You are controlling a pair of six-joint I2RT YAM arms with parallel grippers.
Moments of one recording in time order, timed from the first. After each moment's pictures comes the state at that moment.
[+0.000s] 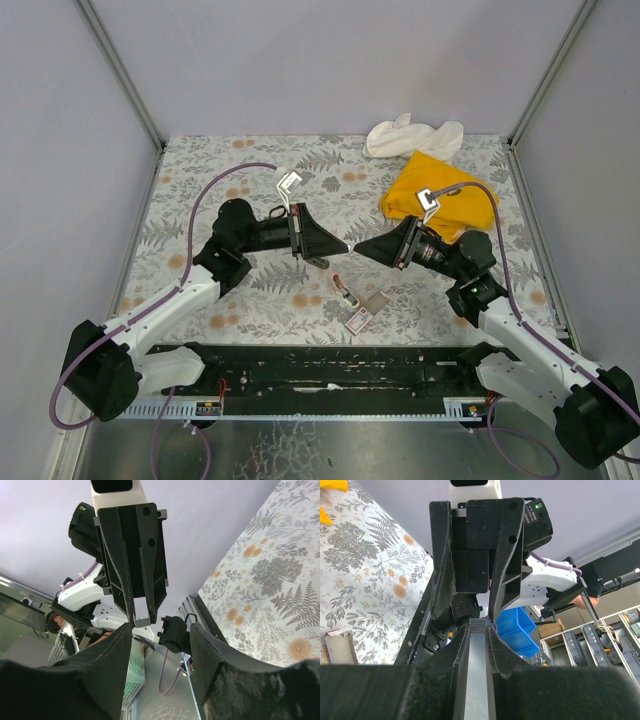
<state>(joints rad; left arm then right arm) -0.60 1.16 0.81 0.45 0.83 -1.00 0.49 0.90 0.52 0.56 -0.67 1.13</state>
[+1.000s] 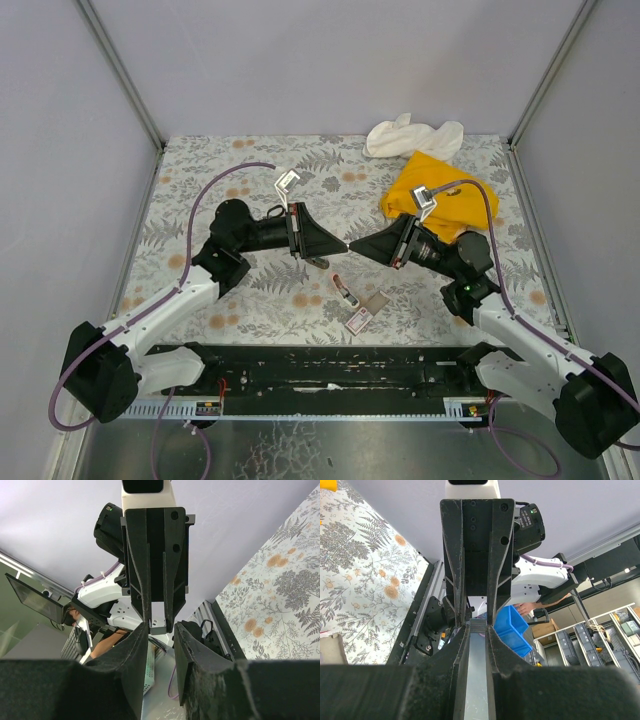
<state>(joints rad) -0.59 1.15 0.81 0.49 0.85 -1.05 0.54 0.96 0.52 0.75 -0.67 1.20</state>
